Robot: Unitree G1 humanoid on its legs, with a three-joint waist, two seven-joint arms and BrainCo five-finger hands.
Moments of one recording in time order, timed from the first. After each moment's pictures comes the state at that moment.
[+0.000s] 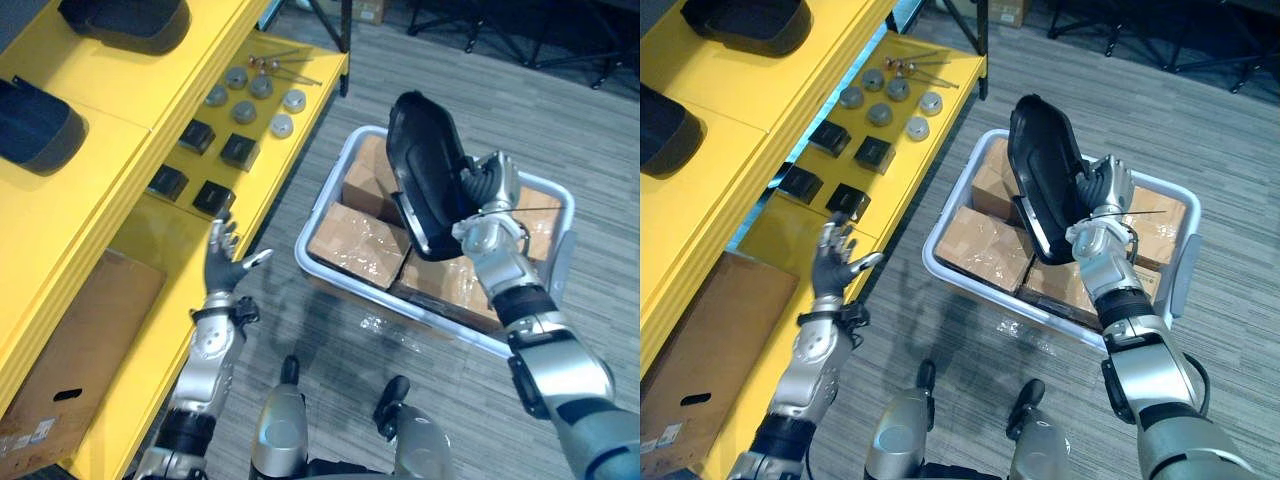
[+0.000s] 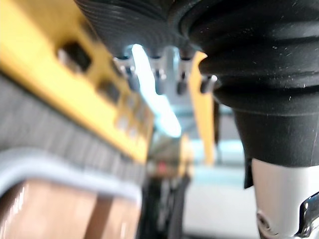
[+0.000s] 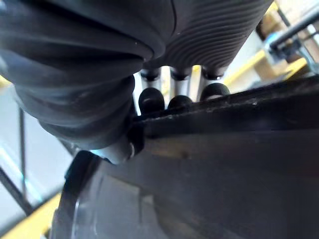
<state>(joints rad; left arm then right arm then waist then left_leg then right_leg) -0.36 0.23 -0.22 0.28 -0.39 -0.11 0.21 -0.92 -0.41 0.21 0.78 -0.35 0.04 -0.55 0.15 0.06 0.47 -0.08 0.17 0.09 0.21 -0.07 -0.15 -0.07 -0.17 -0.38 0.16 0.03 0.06</state>
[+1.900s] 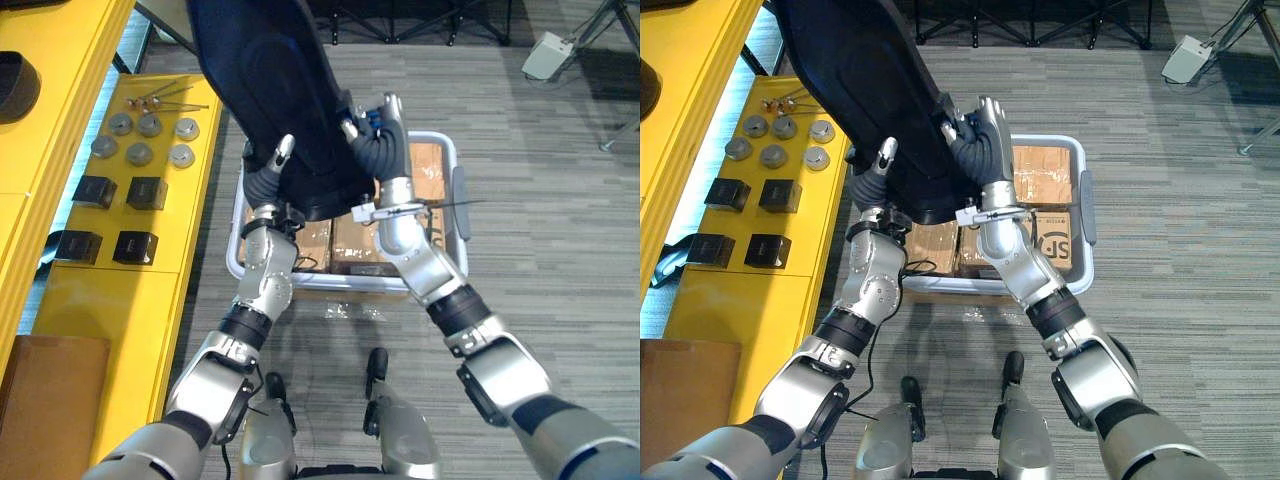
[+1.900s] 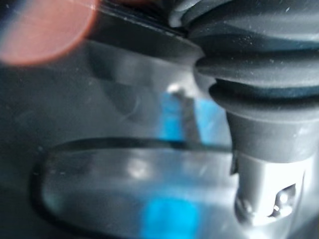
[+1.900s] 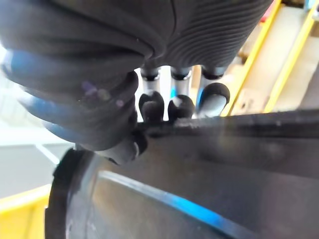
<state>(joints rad) -0.74 0.09 -0.24 0.55 -0.86 -0.51 0.24 -0.80 -0.17 0.40 0.35 -0.24 -0.23 -0.55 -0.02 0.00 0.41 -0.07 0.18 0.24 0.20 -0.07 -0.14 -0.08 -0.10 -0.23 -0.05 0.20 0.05</state>
